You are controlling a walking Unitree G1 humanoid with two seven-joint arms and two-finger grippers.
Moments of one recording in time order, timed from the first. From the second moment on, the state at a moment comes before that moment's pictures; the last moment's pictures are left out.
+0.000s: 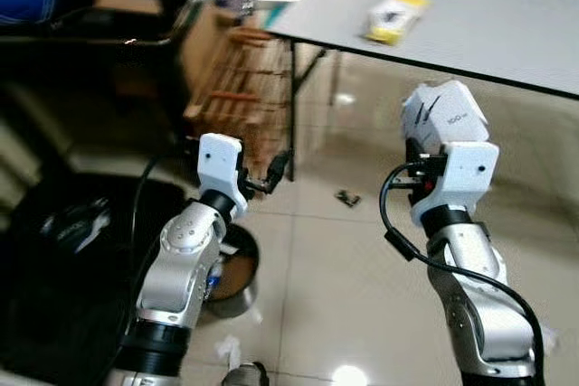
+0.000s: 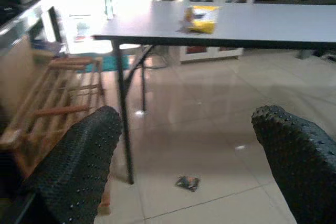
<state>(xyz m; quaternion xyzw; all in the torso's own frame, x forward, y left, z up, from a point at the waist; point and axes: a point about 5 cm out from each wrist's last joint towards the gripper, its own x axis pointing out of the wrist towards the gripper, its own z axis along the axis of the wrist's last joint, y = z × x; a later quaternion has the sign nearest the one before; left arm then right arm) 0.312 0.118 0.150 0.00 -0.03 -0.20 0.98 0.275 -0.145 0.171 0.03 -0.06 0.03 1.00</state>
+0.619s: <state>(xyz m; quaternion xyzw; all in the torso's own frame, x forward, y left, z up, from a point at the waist) 0.313 0.111 0.148 -0.01 -0.03 -0.21 0.98 0.275 -0.149 0.170 0.02 -0.06 0.03 1.00</state>
